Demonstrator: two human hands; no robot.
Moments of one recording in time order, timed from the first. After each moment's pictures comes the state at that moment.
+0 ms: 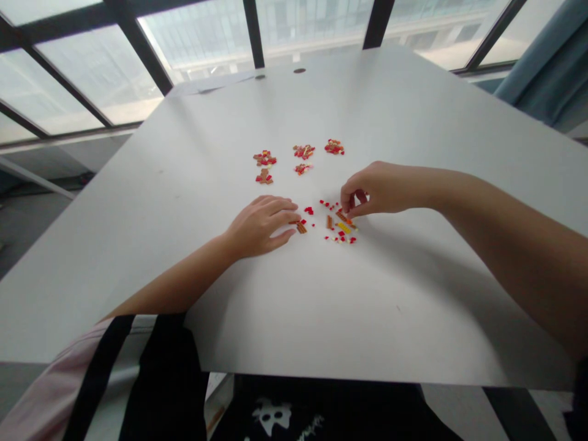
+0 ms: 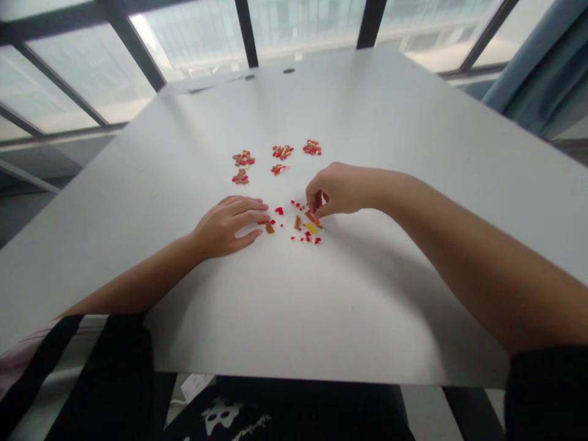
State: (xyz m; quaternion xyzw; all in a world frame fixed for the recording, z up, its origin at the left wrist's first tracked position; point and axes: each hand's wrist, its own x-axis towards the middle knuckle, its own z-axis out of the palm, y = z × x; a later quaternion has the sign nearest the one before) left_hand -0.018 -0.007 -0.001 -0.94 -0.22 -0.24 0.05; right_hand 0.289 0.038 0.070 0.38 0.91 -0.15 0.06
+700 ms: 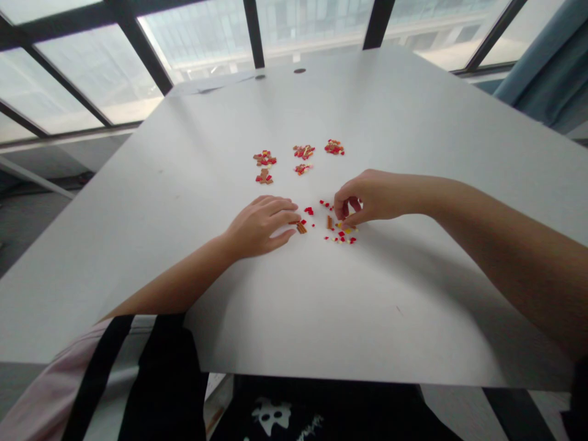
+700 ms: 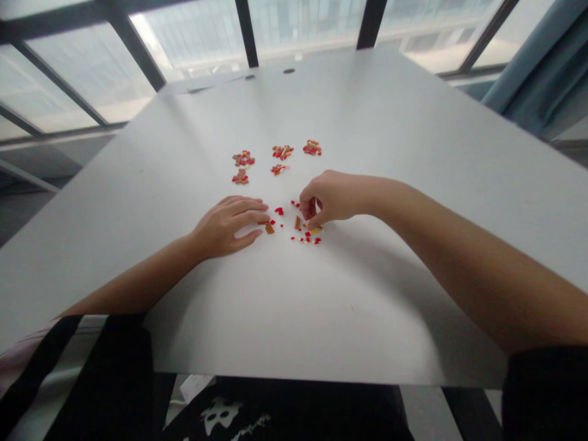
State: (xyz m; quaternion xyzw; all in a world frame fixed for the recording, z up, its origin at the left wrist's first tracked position) left_hand -0.017 -0.007 0.000 -0.94 -0.23 -0.24 0.04; right_hand 0.282 0.032 0.063 0.36 0.91 -0.21 0.03
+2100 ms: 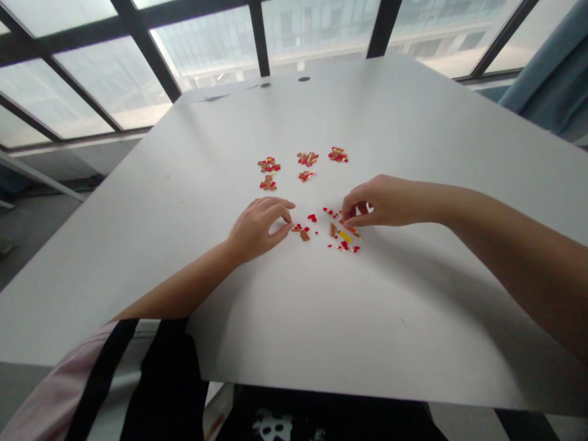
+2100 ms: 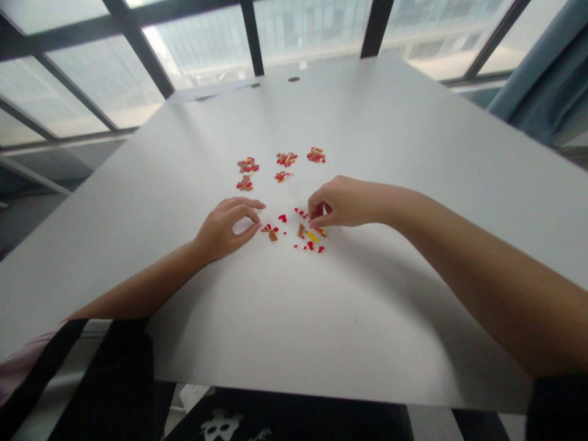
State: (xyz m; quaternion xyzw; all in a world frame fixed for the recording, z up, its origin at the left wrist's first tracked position) left_hand -0.014 -0.009 -0.001 -0.89 -0.33 -0.31 -0.02; right_hand 0.292 0.032 0.063 0.37 0.91 -0.20 0.00
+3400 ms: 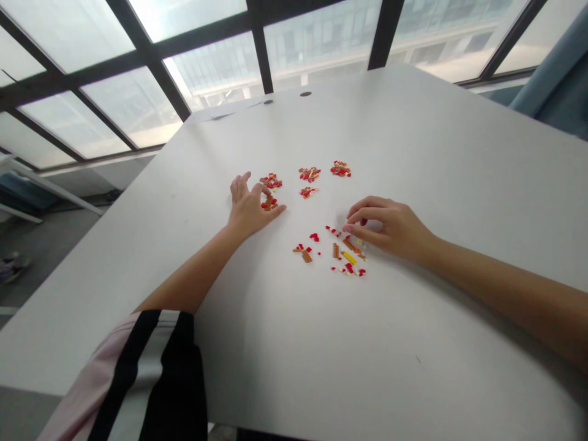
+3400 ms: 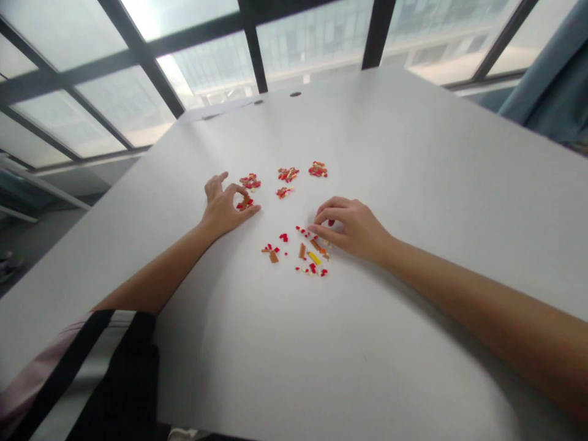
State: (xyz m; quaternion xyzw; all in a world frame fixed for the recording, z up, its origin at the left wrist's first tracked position) left_hand -0.036 0.090 -0.029 -0.76 -0.57 -0.29 0.09; right_hand 0.299 0.016 0.010 0.40 0.85 -0.17 -0.30
